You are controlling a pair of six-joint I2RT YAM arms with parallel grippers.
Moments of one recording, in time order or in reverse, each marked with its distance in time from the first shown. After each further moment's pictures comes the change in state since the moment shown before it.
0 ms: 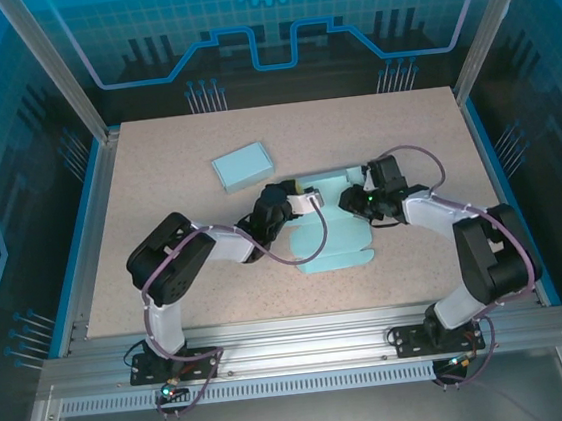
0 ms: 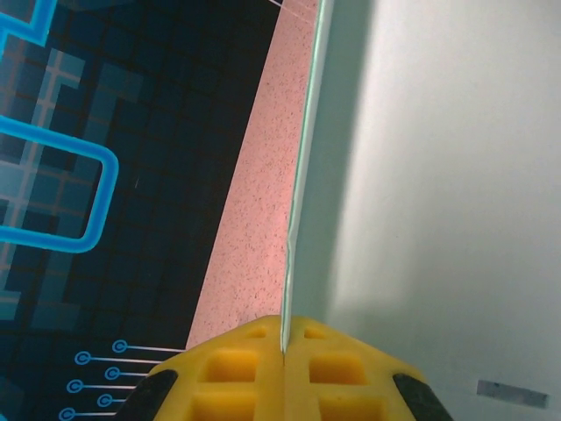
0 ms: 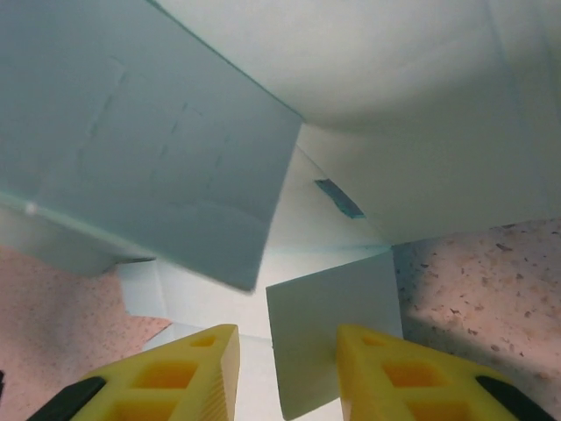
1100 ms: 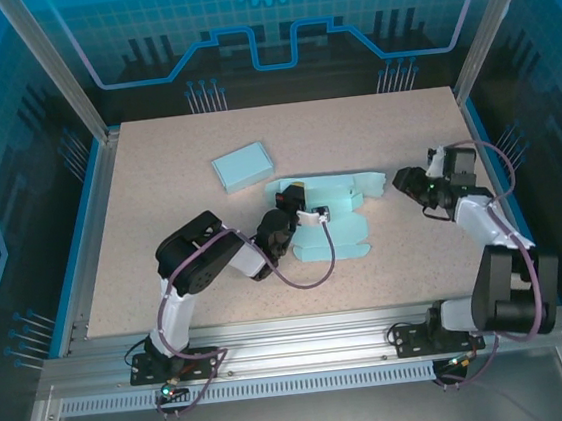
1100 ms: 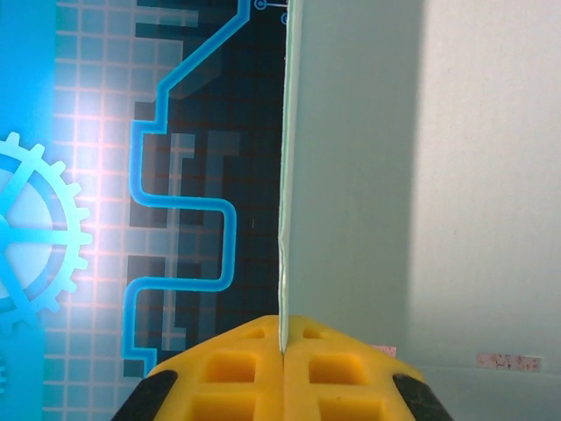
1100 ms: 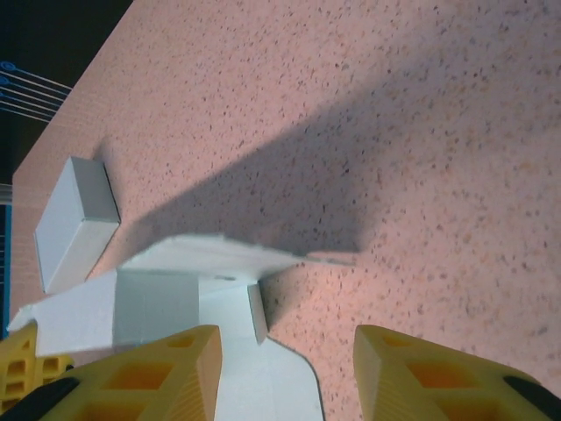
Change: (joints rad) left arm -0.074 0.168 -0.071 0.509 -0.120 0.441; right arm -0.476 -0.195 -0.016 -0.087 -0.220 -0.154
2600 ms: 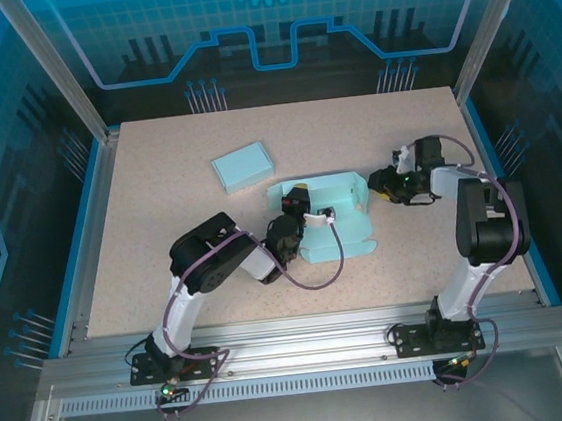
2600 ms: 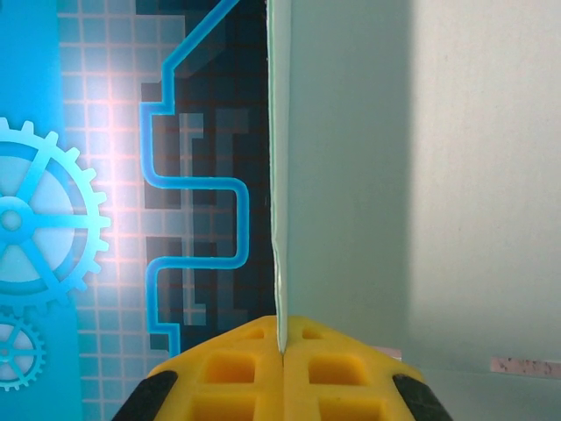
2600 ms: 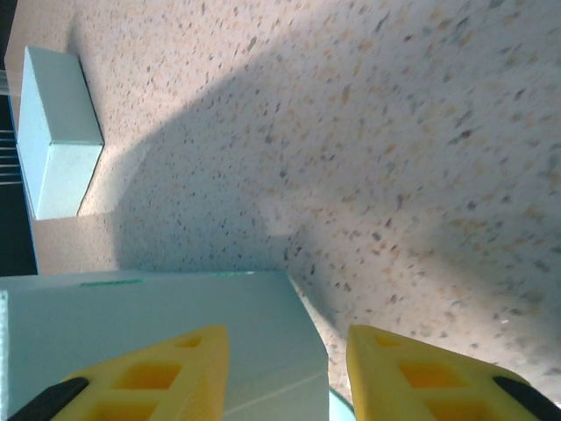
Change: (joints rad) left arm -0.053 0.080 0.055 0.059 -0.150 0.072; right arm 0.118 0.409 0.188 -0.019 -0.172 -0.079
